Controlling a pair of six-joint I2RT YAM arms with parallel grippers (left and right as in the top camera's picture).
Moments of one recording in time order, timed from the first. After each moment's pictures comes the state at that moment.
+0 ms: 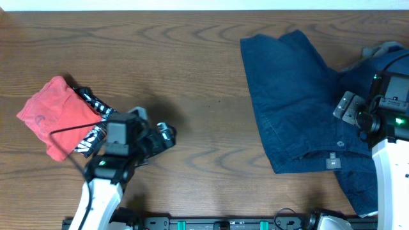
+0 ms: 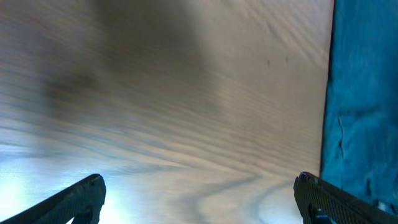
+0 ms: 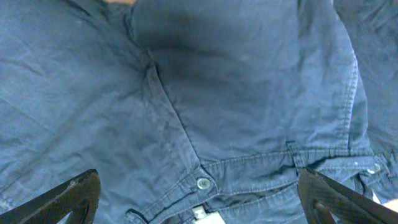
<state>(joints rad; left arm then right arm) -0.16 1.01 0.56 -0.52 0.32 -0.64 -0.22 1.22 1.09 -0.91 0.25 0.26</state>
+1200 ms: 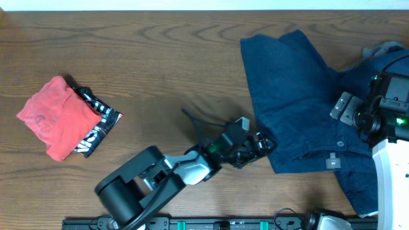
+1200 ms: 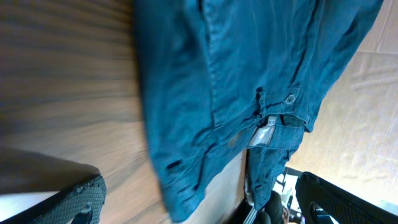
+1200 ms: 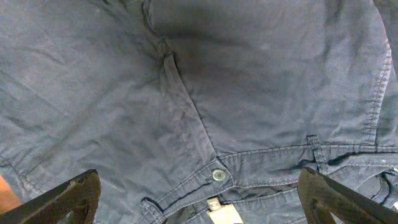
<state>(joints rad) -0.93 1.86 0.71 0.55 0.38 -1.35 -0.23 1.22 1.09 -0.92 0.17 0.26</state>
